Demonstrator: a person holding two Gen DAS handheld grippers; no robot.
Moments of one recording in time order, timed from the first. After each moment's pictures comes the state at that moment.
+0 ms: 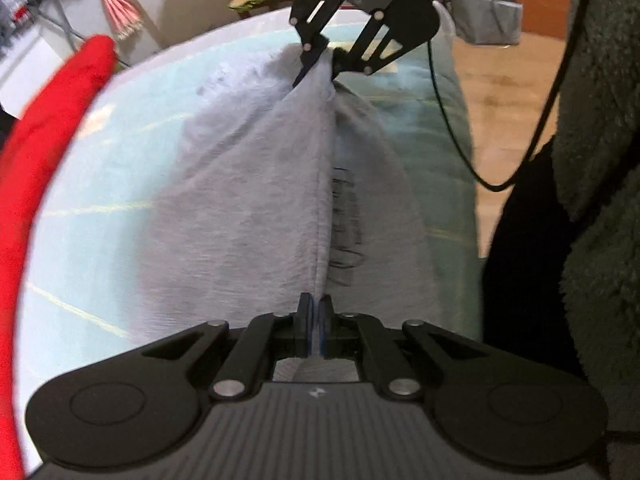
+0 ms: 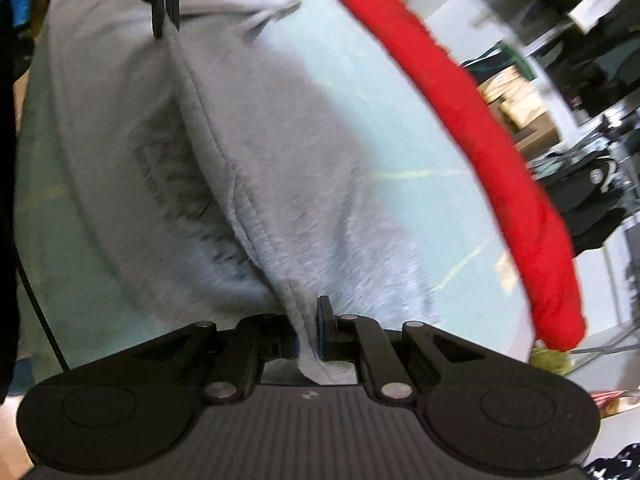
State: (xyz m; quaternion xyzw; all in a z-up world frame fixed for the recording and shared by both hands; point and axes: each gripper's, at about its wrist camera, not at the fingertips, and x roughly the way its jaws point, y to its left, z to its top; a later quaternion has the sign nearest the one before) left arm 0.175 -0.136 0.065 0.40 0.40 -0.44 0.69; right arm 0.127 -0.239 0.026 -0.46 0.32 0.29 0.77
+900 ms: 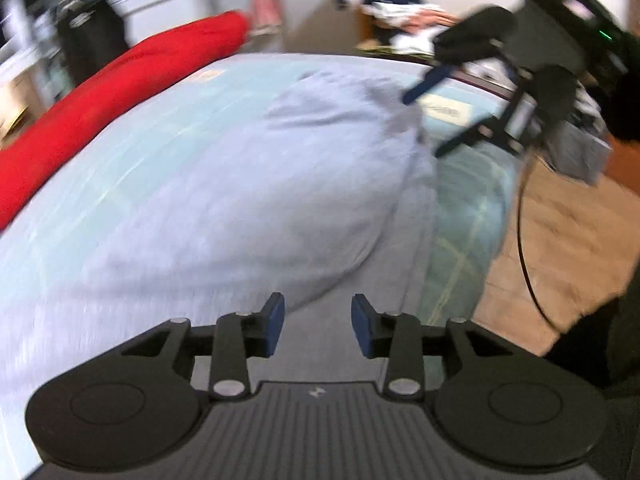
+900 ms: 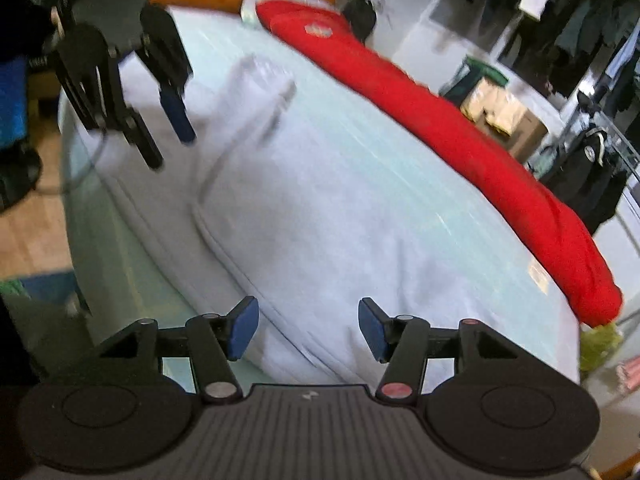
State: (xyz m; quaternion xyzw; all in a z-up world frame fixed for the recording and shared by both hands) left arm 0.113 -0.065 0.033 0.19 0.38 -0.29 0.86; right arm 0.080 -0.215 0.052 -0.32 0.26 0.33 0.85
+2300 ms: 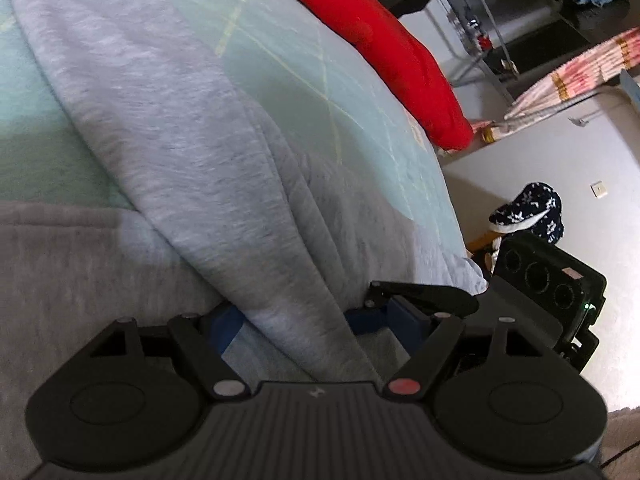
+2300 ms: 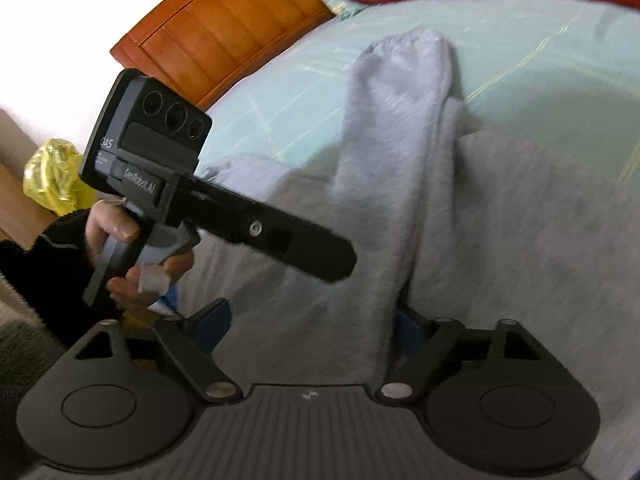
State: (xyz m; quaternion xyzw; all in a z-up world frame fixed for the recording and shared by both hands) left arm 0.204 0.104 -0.025 -0.38 0.44 -0.15 0.80; right arm 0.251 -0.077 0.012 0.02 0.48 0.59 0.65
